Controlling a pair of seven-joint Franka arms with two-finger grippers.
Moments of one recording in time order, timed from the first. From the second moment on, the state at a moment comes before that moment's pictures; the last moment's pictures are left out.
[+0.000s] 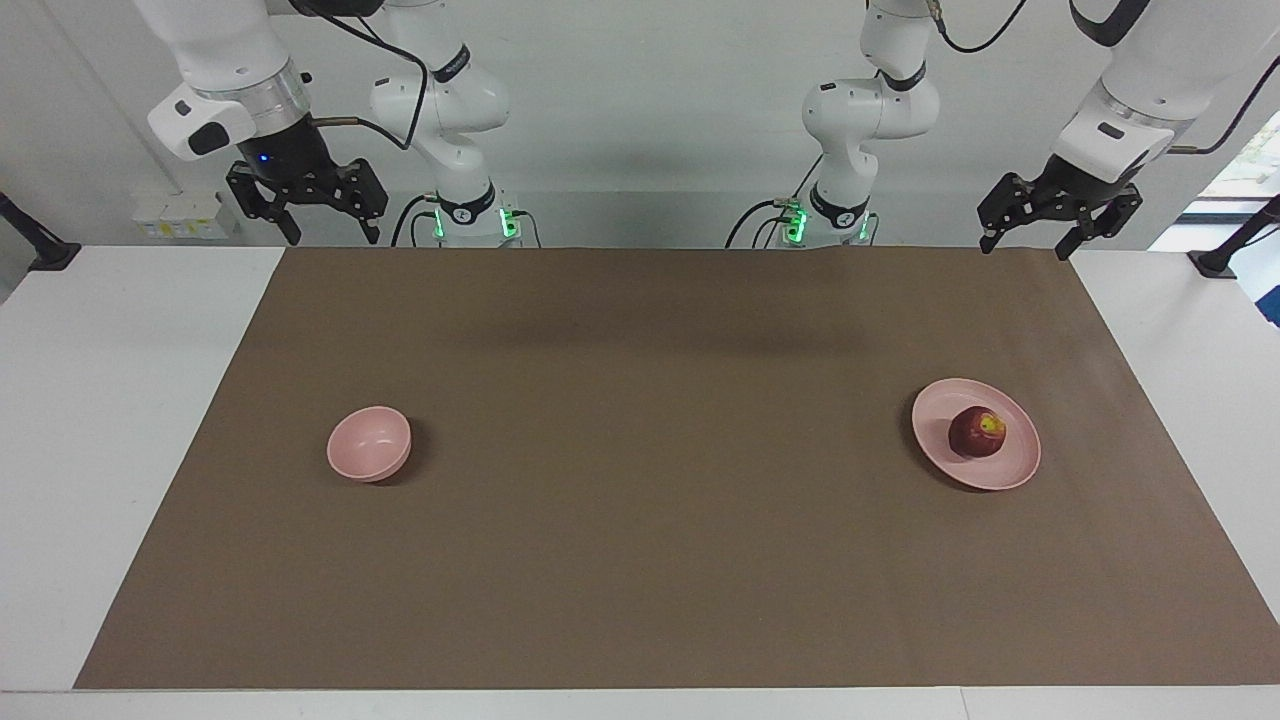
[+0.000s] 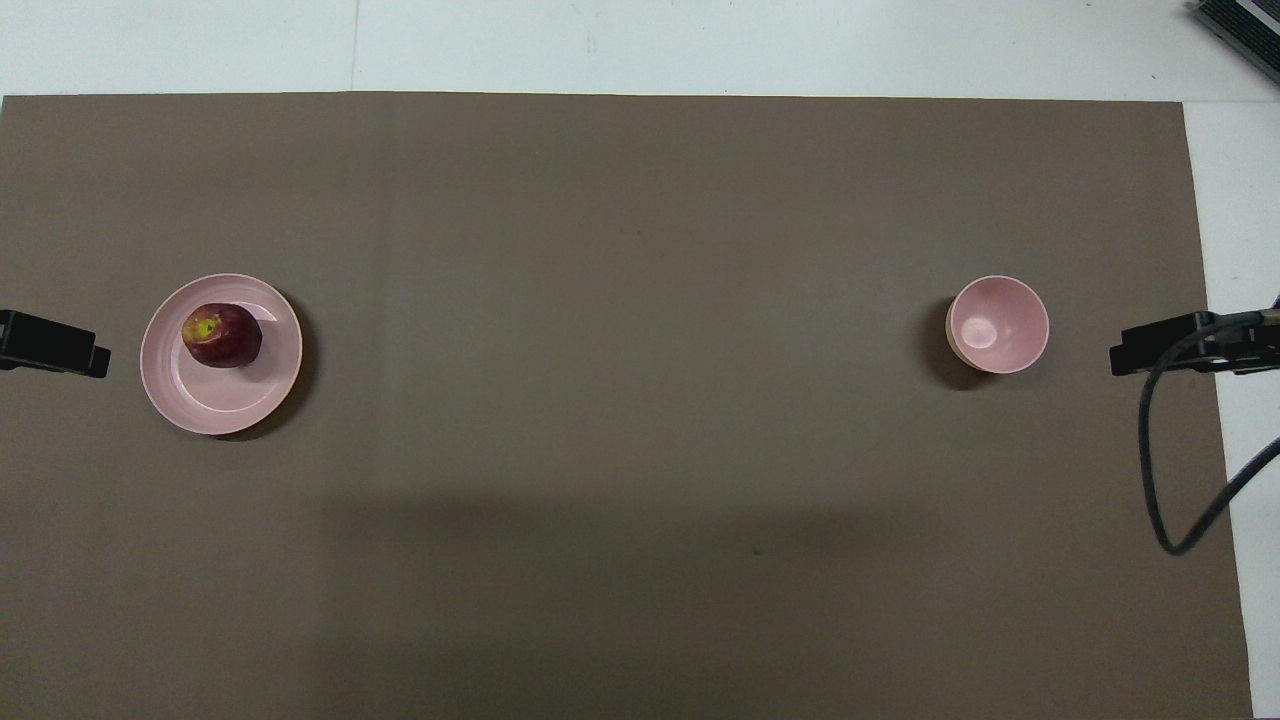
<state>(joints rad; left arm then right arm) -0.02 -0.04 0.00 -1.55 -0.03 1.47 0.12 0.10 -0.06 -0.10 -1.57 0.01 1.50 0.01</state>
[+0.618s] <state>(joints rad) -0.02 -0.06 0.00 -1.60 -0.03 1.47 0.12 0.10 -0.06 -0.10 -1.57 0.01 1.50 0.01</state>
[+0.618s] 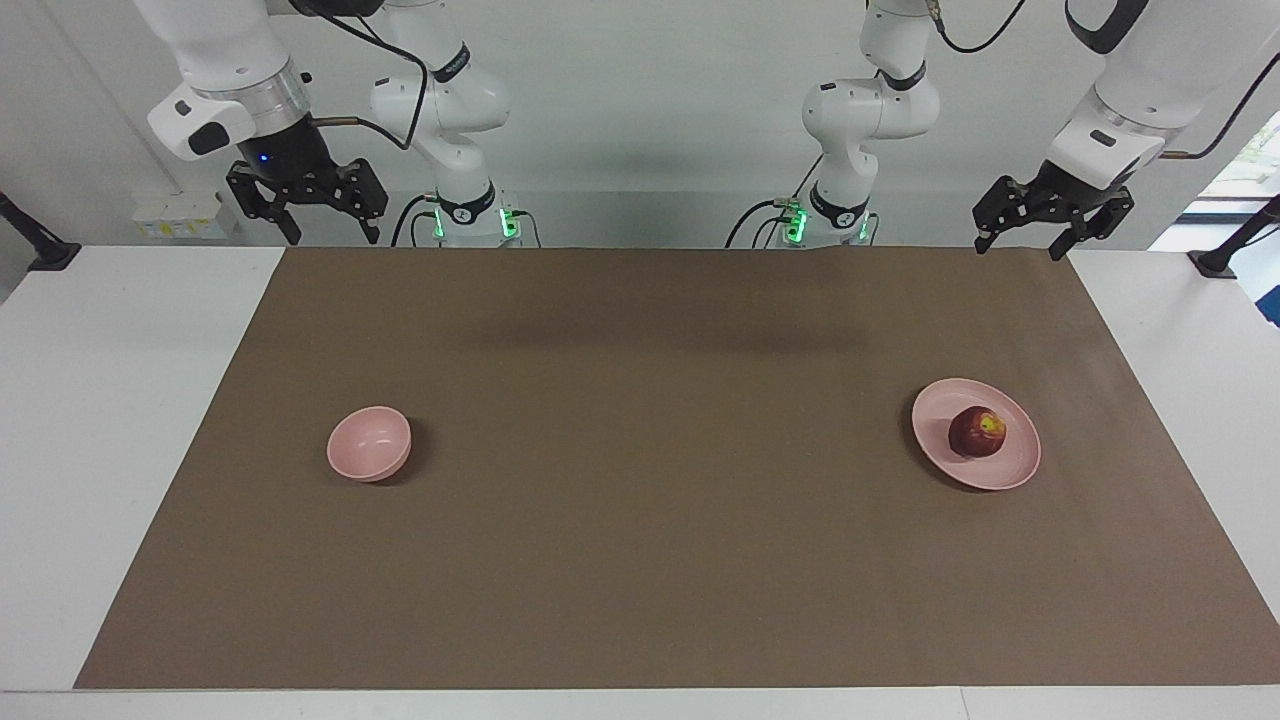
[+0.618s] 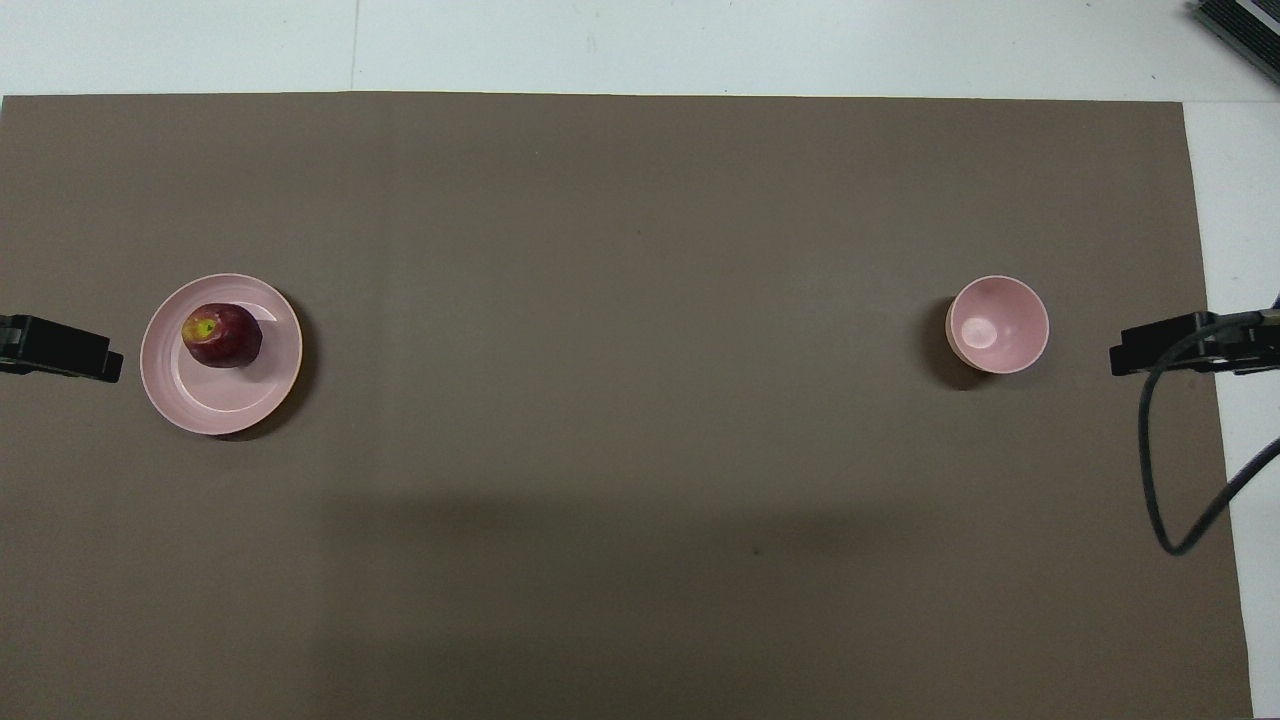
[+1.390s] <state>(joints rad) -0.02 -0.08 0.00 -1.78 -0.03 1.69 0.12 0.10 -0.06 -0.10 -1.57 0.01 1.50 0.01</state>
